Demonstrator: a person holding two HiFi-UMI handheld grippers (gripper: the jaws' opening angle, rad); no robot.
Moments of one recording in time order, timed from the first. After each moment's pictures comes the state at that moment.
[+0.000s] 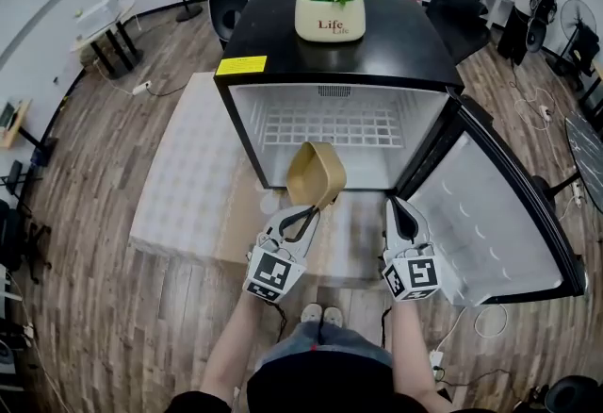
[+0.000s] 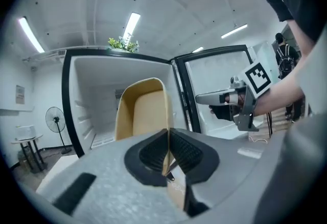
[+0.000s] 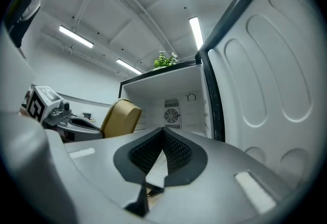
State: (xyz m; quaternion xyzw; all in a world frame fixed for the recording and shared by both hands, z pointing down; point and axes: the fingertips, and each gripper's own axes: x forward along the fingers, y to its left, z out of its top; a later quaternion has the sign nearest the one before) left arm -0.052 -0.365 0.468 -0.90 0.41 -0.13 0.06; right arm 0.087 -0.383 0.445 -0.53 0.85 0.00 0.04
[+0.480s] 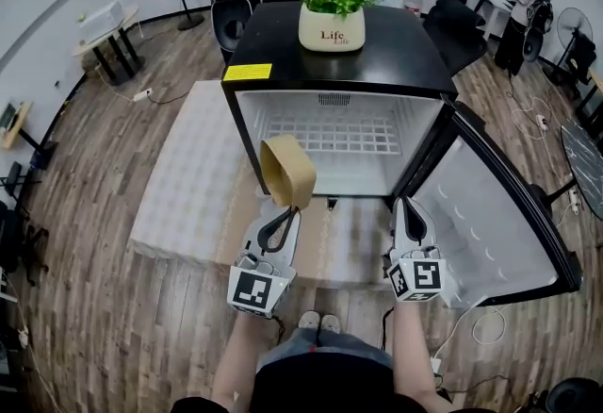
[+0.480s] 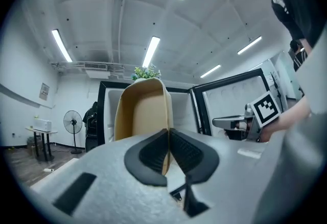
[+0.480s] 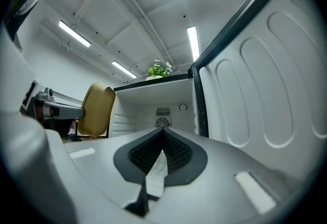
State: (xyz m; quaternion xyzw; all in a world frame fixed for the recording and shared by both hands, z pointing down) left arm -0.092 -0.343 0.395 -0.87 0.50 0.00 0.07; right arm 0.110 -0.381 0.421 -0.57 0.82 0.03 0.06
